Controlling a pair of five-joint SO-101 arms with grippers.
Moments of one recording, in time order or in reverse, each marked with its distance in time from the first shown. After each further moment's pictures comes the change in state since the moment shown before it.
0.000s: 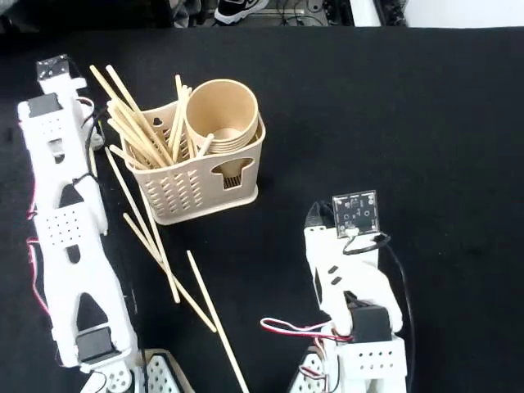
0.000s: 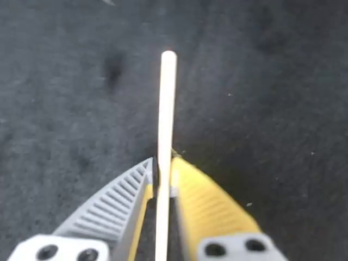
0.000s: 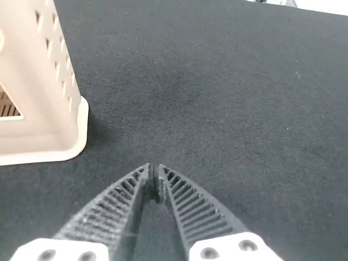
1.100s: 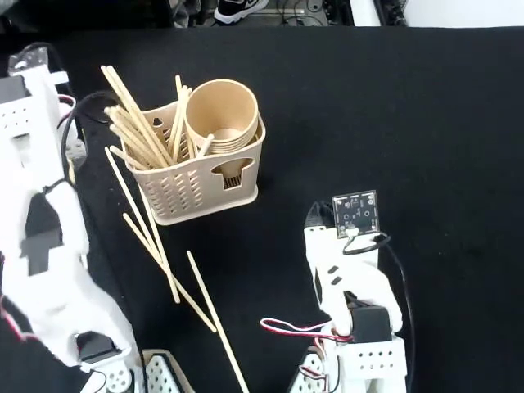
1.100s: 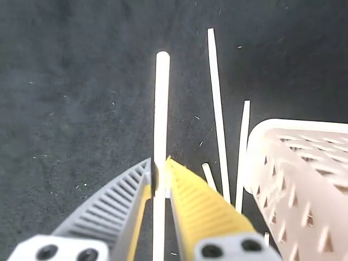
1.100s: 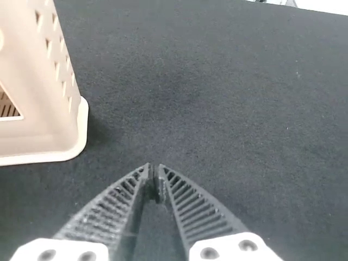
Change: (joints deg) left arm 1.1 -56.6 53.6 8.4 0.0; right arm 0.0 0.0 0.0 0.0 0.0
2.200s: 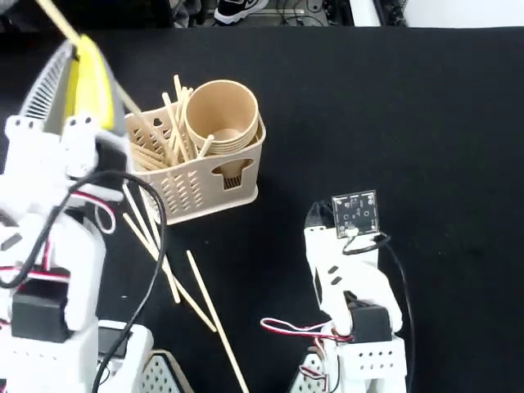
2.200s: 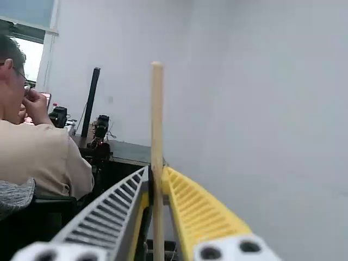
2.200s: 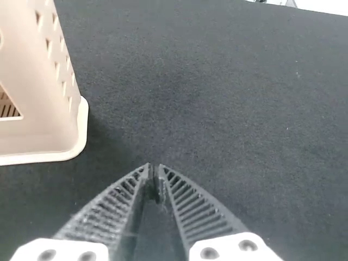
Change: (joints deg) left arm 25.7 -81.6 57.2 -73.3 11.3; right arm 0.0 0.0 0.0 0.0 0.2
